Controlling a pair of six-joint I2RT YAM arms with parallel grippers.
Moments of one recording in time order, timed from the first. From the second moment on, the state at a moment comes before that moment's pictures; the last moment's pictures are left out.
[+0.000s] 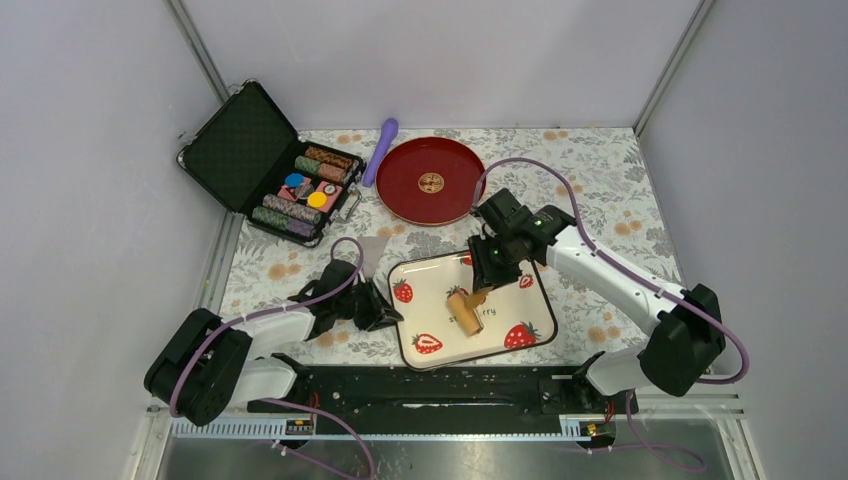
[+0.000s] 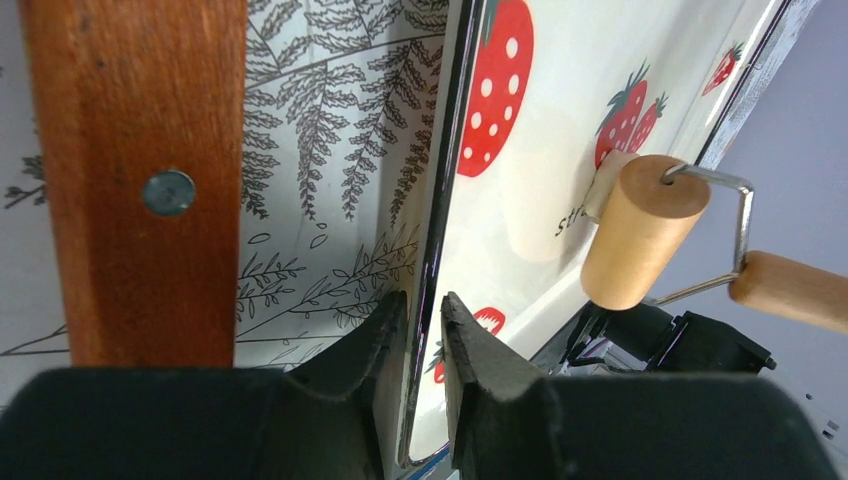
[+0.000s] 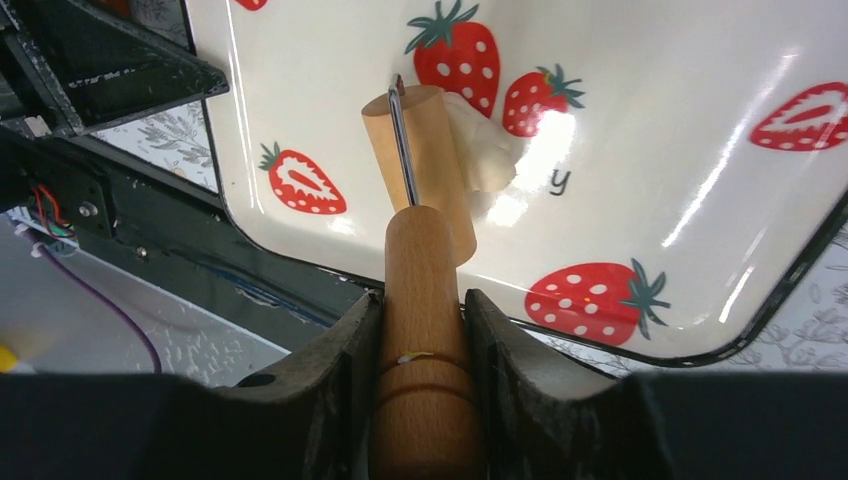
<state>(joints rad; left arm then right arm) -0.52 1.24 0.28 0.09 0.40 -1.06 0.70 1.42 1.19 -0.97 -0.15 0.44</state>
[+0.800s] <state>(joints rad) -0.52 1.24 0.28 0.09 0.40 -1.06 0.72 1.39 1.31 -1.01 -0.16 0.43</state>
